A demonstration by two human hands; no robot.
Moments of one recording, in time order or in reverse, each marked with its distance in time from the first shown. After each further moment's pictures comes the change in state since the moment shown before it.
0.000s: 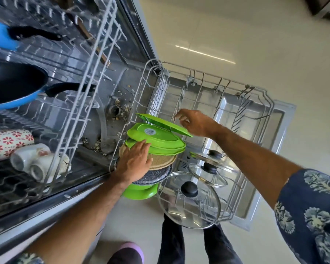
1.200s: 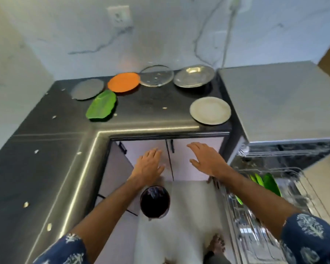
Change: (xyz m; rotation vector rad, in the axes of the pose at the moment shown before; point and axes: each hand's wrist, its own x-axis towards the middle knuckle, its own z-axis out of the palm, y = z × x) left_hand -0.750 0.014 0.028 -0.459 0.622 -0.945; right_hand -0.449 -0.522 0.208 -0.905 -0.296 -1.053
